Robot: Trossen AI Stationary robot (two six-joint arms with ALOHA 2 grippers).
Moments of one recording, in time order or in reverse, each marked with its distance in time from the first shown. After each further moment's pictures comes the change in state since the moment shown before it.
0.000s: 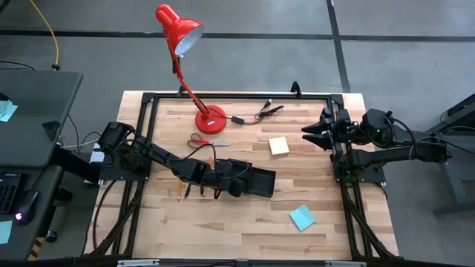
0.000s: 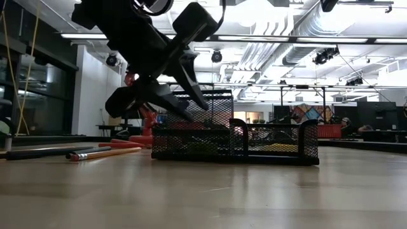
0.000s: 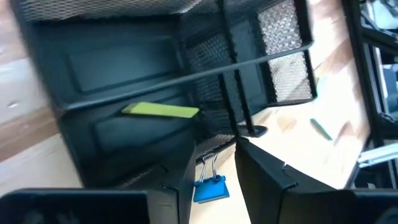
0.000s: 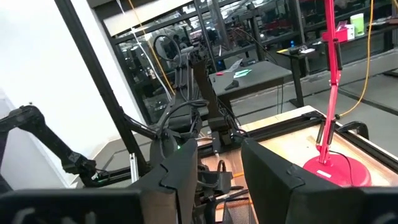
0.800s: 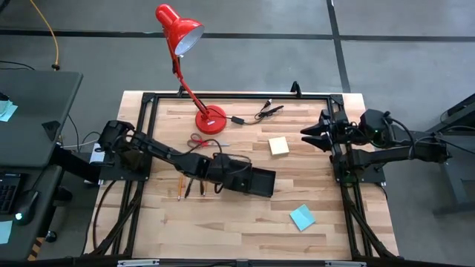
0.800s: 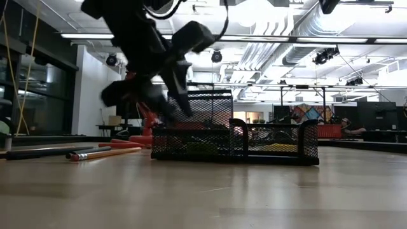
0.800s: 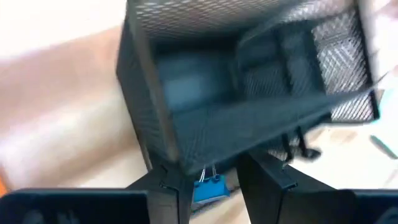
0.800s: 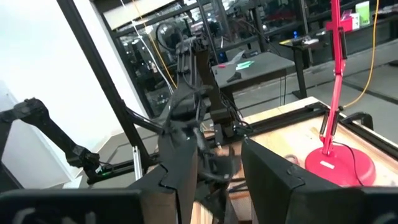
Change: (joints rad) left arm 0.043 -0.014 0.099 -0.310 -0.019 0.045; right arm 0.000 0.006 0.000 -0.029 -0.016 0.021
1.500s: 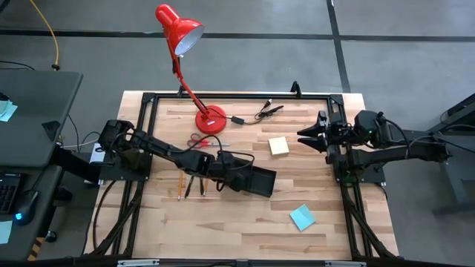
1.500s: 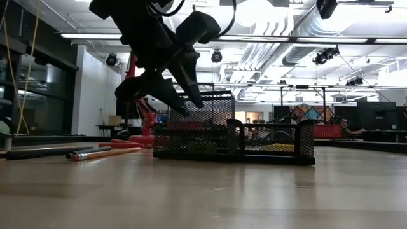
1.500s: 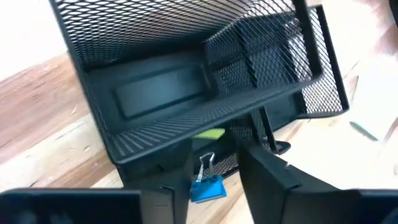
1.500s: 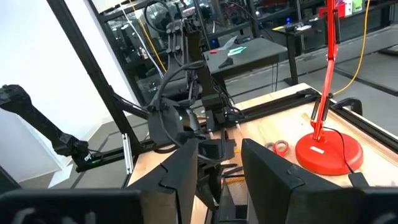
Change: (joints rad) left arm 0.027 0.000 0.010 0.053 0.049 0.113; right arm 0.000 0.032 0.000 -0.031 0.015 -0.014
